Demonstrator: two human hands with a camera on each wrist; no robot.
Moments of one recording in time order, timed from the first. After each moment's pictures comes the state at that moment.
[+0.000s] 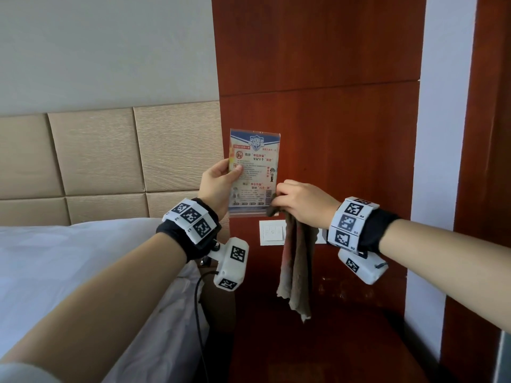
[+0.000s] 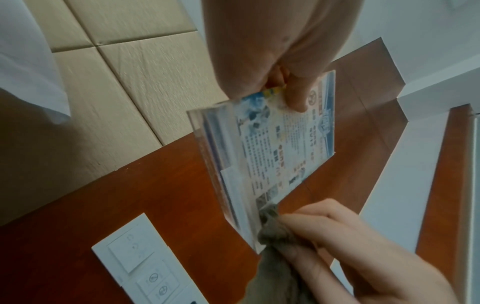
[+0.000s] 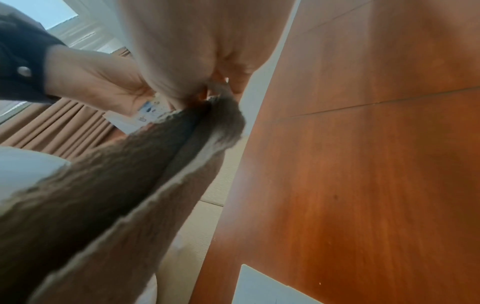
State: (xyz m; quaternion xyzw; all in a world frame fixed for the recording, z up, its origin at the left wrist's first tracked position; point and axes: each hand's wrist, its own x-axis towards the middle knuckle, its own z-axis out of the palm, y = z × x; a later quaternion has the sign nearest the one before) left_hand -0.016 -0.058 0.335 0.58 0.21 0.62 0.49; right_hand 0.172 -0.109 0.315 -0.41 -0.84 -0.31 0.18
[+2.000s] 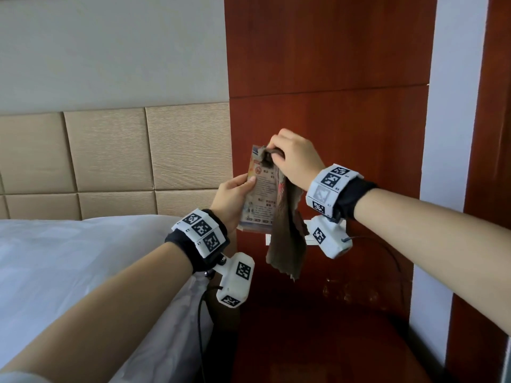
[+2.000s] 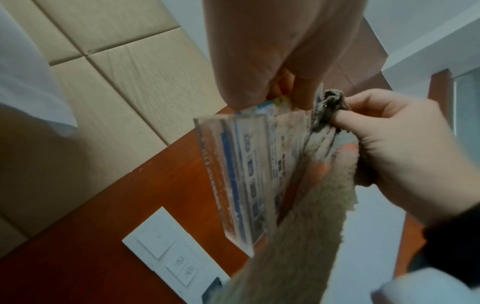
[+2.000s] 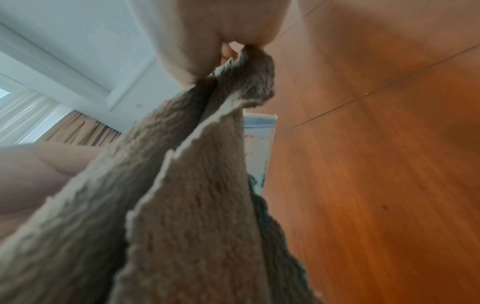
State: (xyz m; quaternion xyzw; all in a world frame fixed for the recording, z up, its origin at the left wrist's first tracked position) left_hand -0.018 -0.075 0.315 0.60 0.22 0.55 0.54; right_hand 0.131 -0.102 0.377 -0.45 -0.74 -0.28 0.41
